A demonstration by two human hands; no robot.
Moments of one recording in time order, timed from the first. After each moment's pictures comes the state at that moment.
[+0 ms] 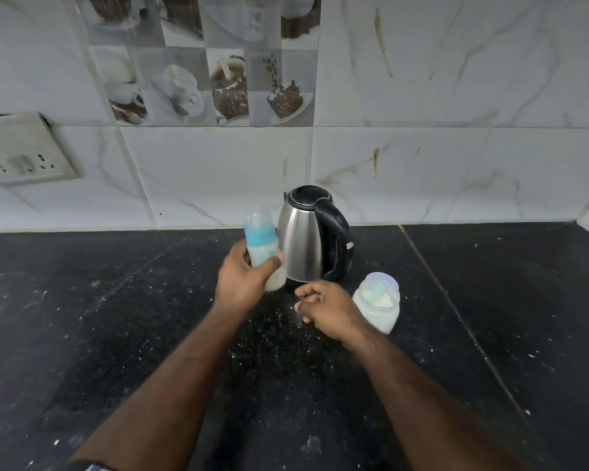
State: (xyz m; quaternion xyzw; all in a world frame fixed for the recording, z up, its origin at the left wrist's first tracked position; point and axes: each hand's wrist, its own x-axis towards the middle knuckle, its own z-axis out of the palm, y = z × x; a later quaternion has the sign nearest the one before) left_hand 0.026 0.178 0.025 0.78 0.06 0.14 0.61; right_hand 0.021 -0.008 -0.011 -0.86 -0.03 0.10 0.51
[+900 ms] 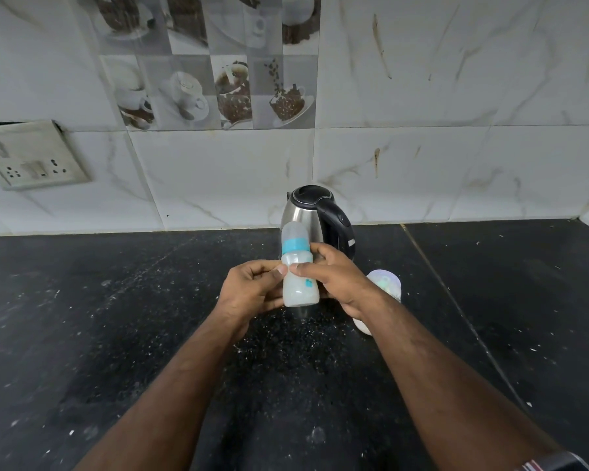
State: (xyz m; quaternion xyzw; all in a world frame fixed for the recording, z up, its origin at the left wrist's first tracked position) left_hand -0.004 0.178 0.026 0.65 0.04 -0.04 0.76; right_hand 0.029 -0.006 0.042 -0.74 -0.05 0.13 0.66
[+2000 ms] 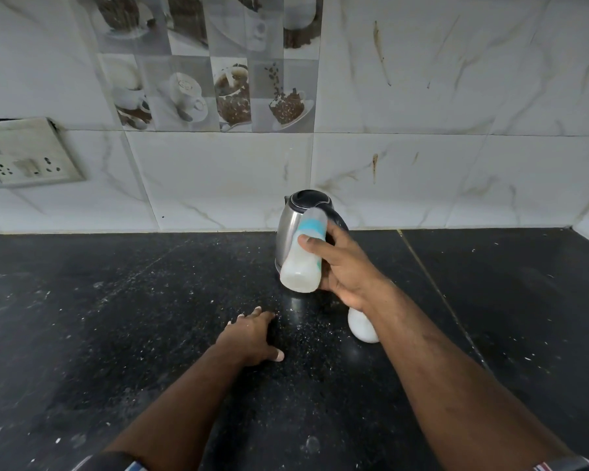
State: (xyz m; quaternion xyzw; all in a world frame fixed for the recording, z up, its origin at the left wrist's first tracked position) left_hand 0.008 0.183 -0.042 0.96 -0.04 -0.22 0.15; right_hand 0.033 -0.010 0.076 -0.62 -0.04 0.13 0.77
